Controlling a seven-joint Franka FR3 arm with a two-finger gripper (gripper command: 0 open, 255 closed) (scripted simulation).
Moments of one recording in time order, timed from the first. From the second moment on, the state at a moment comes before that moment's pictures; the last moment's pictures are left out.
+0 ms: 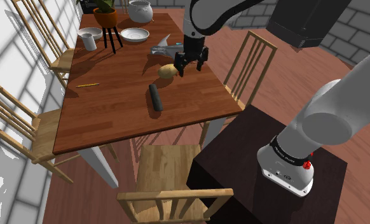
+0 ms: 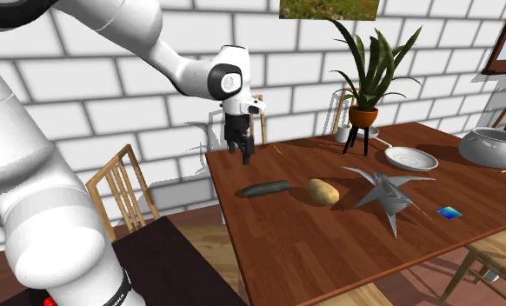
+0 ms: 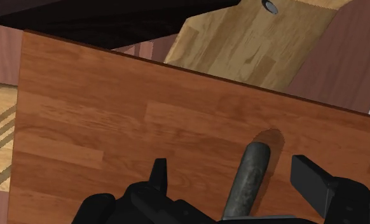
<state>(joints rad) -0.01 -0.16 0.16 -2.36 0.02 2.21 0.34</state>
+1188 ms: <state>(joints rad) 0.05 0.58 0.13 -1.83 -0.13 2.37 0.65</state>
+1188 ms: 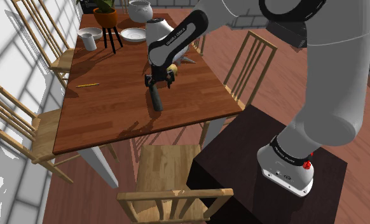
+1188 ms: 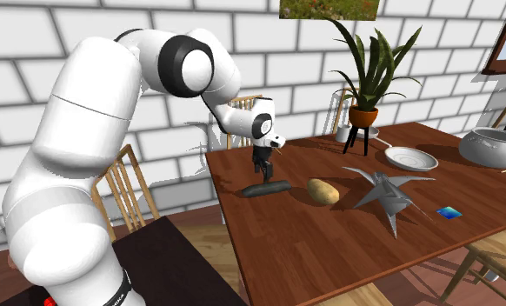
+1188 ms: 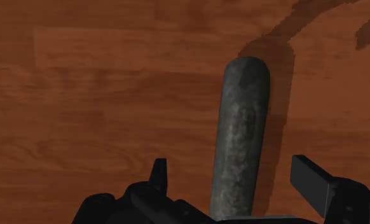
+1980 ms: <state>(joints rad) 0.09 0.86 0.10 -1.58 -0.14 2.39 0.70</state>
